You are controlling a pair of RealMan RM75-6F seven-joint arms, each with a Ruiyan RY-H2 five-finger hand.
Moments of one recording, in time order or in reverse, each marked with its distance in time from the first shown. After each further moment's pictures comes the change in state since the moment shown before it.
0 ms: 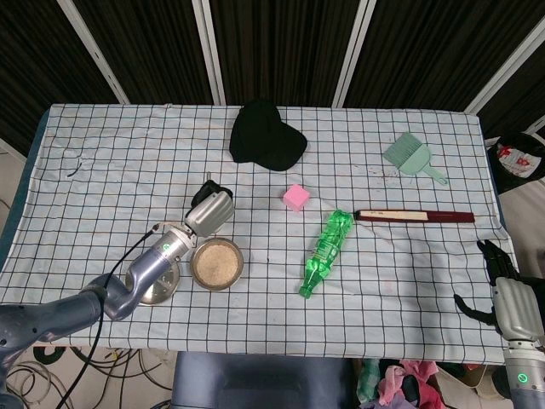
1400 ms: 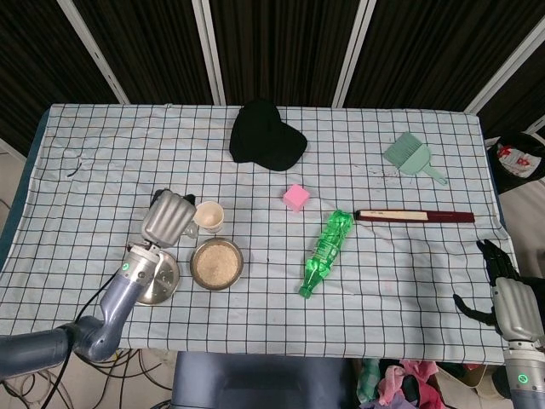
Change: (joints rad) left arm 0.253 0.158 -0.104 -0.453 -0.213 0.188 -0.120; right arm -0.003 -0.001 -0.001 0.002 -0.012 0.005 0.013
